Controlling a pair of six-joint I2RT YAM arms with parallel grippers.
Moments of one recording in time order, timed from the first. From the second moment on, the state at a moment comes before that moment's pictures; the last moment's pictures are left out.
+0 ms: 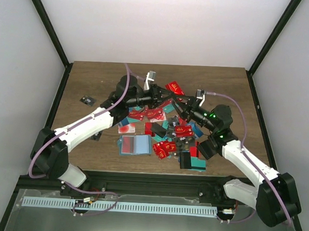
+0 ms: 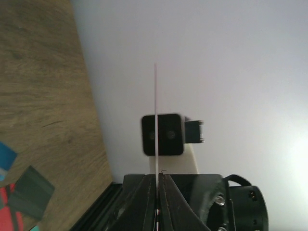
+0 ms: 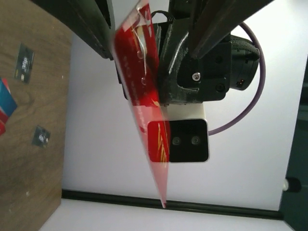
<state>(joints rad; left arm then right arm) -0.66 1.51 1.16 0.26 0.58 -1.27 0.43 1.08 0.62 0.62 -0.58 1.55</state>
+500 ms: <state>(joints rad) -0.43 1.25 1.06 -0.41 0.57 -0.83 0.43 1.12 0.75 0.08 -0.72 0.99</state>
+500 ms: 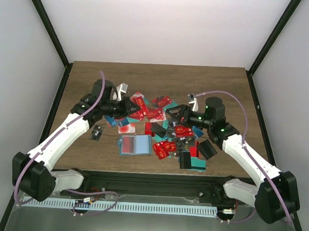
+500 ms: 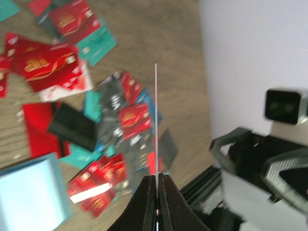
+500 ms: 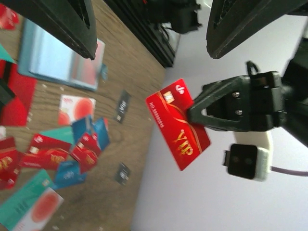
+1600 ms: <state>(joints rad) -0.38 1.05 0.52 -0.45 0.53 -0.60 0.49 1.24 0.50 0.02 -0.79 0.79</state>
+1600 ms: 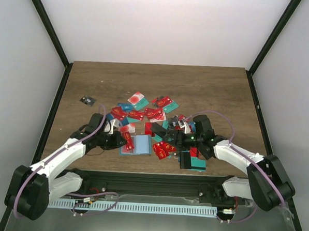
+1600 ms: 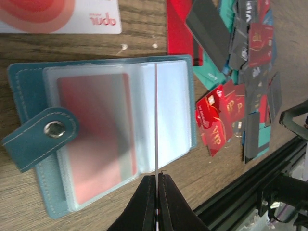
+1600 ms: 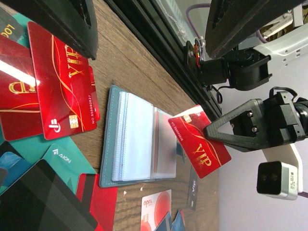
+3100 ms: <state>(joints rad) -0.38 1.14 0.42 -0.22 0.60 -0.76 0.51 1.54 0.66 0.05 -0.85 0.74</state>
